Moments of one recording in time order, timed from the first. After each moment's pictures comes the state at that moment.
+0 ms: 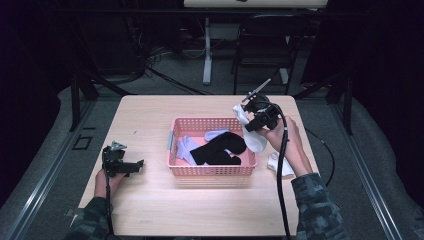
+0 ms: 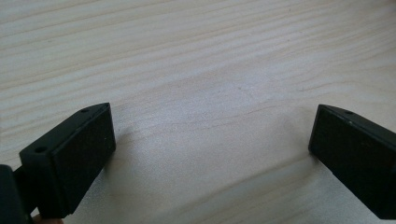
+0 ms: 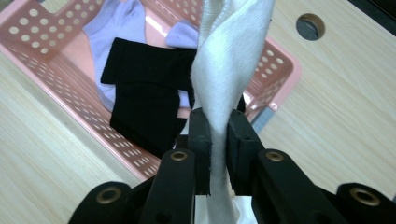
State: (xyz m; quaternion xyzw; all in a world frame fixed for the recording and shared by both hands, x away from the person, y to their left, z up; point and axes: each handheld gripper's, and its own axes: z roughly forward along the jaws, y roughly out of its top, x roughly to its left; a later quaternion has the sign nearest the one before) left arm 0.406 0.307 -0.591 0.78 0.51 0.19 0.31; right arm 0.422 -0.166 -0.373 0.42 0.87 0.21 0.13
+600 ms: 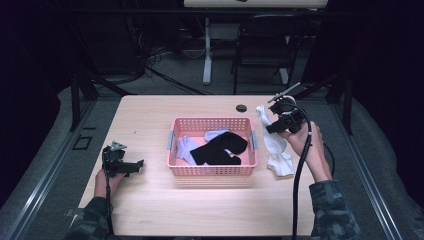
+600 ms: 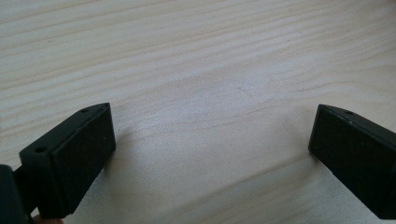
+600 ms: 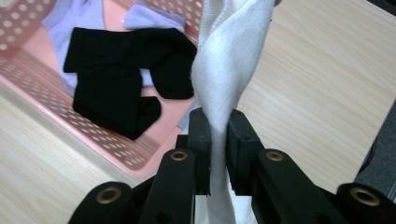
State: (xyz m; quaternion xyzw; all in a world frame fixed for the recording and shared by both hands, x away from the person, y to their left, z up) left arm 0.406 0.307 -0.591 0.78 0.51 0.19 0.31; right arm 0.416 -0.227 -0.382 0.48 0.84 0.22 0.13
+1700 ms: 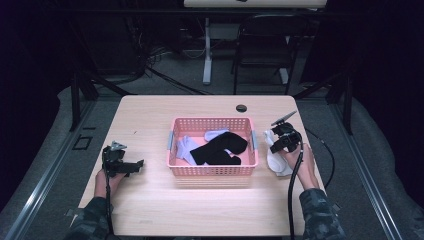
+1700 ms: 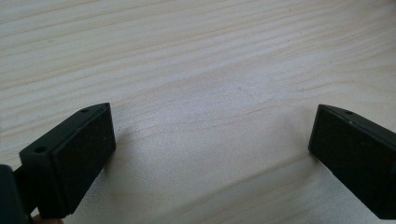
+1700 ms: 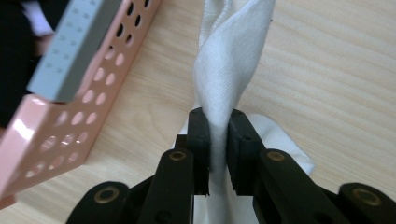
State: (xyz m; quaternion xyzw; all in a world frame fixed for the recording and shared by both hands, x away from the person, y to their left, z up) left arm 0.406 0.307 -0.591 0.78 0.51 0.19 0.31; right arm 0.444 -0.259 -0.507 0.55 0.81 0.16 0.07
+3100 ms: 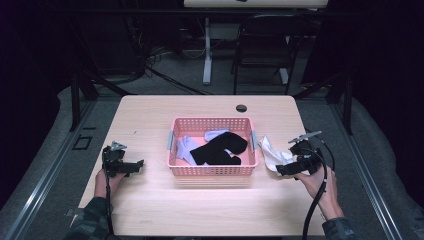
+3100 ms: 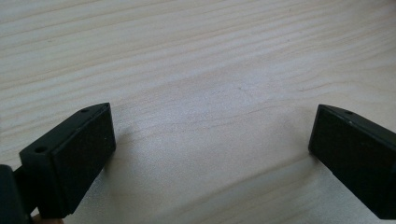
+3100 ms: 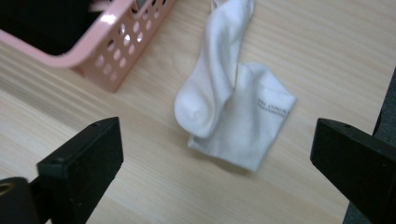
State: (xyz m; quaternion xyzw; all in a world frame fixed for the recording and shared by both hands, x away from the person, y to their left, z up) left arm 0.406 0.307 -0.591 0.78 0.51 0.19 0.31; right arm 0.347 -0.285 -0.479 0.51 0.81 0.22 0.15
